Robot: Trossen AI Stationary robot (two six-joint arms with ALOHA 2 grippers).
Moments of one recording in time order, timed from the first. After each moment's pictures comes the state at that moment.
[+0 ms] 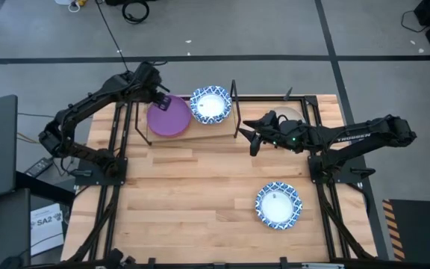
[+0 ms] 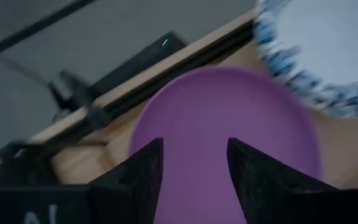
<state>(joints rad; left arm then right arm) 0.83 1.37 1.20 -0.83 -0.14 -0.14 0.00 1.09 0.72 0.16 0.48 0.31</state>
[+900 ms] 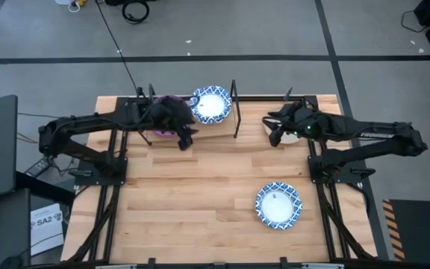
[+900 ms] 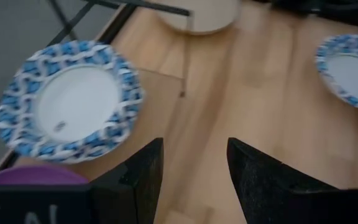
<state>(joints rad) 0.23 1.33 1.20 -0.58 -0.11 -0.10 -0.12 0.85 0.82 -0.45 0.48 0.27</state>
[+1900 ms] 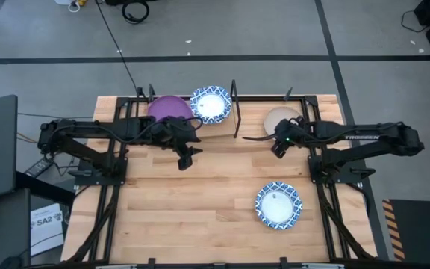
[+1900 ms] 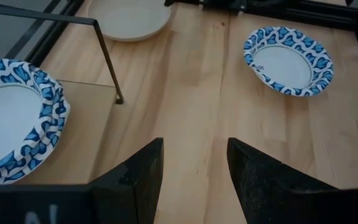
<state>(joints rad) 0.03 1.33 1.20 -0.54 -0.11 -0.15 -0.19 0.95 0.65 -0.79 0.45 0.43</state>
